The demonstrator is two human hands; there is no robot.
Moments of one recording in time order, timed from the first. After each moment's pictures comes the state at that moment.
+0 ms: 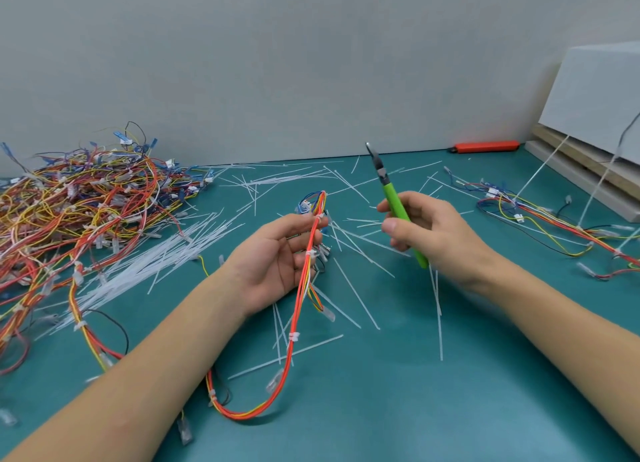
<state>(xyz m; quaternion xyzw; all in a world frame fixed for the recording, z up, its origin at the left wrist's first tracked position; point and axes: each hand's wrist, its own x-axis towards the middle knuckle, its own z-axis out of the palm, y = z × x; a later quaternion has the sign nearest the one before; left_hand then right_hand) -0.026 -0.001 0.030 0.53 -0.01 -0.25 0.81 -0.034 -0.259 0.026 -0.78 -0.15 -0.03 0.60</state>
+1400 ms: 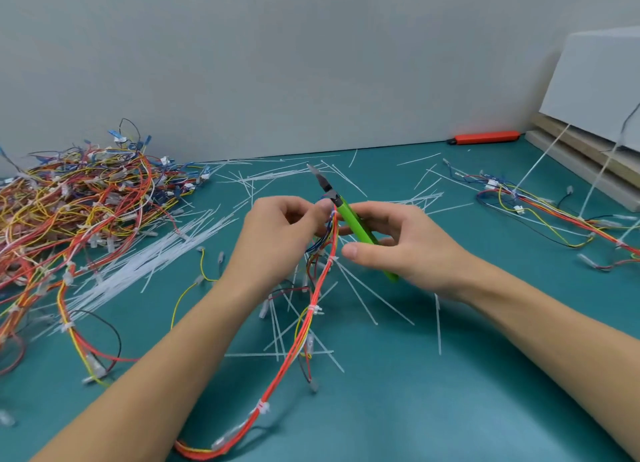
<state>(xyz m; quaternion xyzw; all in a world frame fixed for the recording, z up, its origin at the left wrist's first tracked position) -0.036 -0.020 0.044 0.85 -0.08 0.11 0.50 -0.047 -0.228 0.027 -0.77 -0.23 0.02 0.59</state>
